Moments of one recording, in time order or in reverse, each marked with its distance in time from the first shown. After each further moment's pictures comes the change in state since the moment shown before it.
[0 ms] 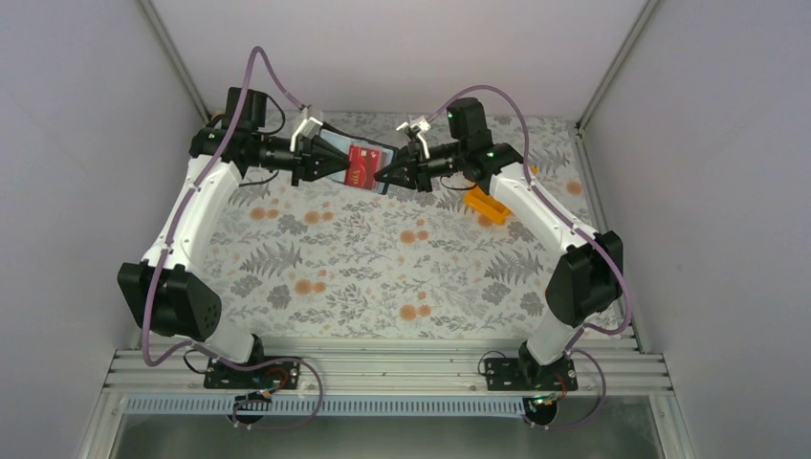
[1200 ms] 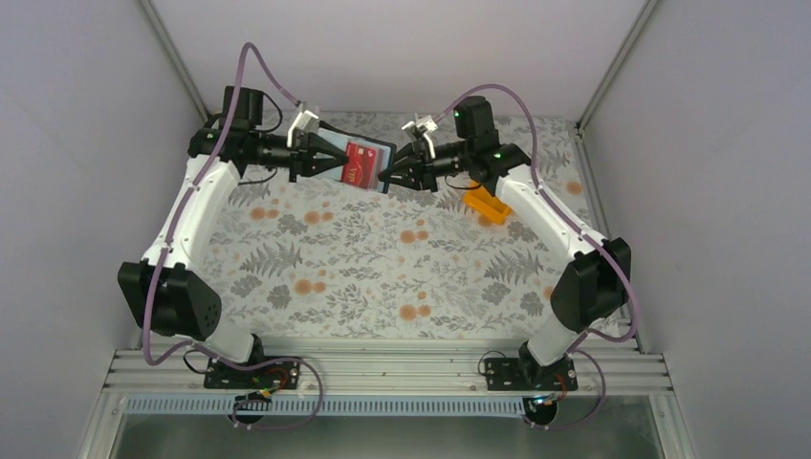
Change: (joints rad) left arm 0.014 0.003 -0.003 0.037 0.047 -0.094; right arm -0.010 -0.043 -0.005 -0.019 -0.018 -0.037
